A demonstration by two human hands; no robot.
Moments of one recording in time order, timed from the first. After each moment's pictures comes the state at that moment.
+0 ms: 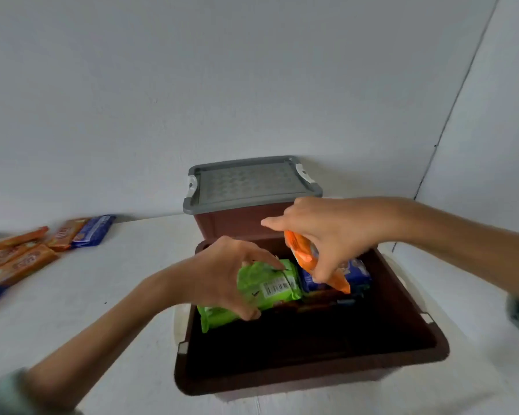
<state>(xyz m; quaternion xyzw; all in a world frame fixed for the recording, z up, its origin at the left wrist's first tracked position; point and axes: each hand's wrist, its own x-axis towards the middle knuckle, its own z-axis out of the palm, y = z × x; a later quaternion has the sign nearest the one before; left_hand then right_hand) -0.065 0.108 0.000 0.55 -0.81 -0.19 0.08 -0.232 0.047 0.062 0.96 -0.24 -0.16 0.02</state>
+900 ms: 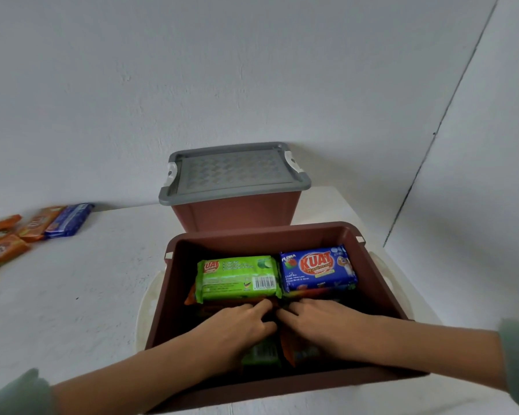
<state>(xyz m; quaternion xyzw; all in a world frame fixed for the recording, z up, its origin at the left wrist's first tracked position) -0.116 0.101 -0.088 0.50 -0.84 -0.07 -0.20 -0.273 0.045 -0.093 0.96 -0.21 -0.18 0.00</state>
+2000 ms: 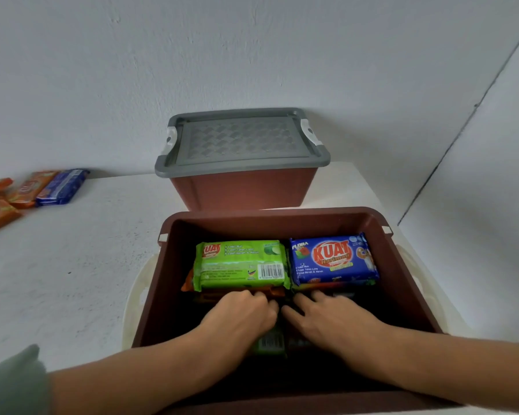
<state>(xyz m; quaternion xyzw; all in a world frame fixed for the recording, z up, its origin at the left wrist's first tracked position) -0.130 0.088 -0.088 0.57 -0.78 -0.06 -0.26 -0.268 0.043 -0.118 0.96 -0.25 -0.09 0.03</state>
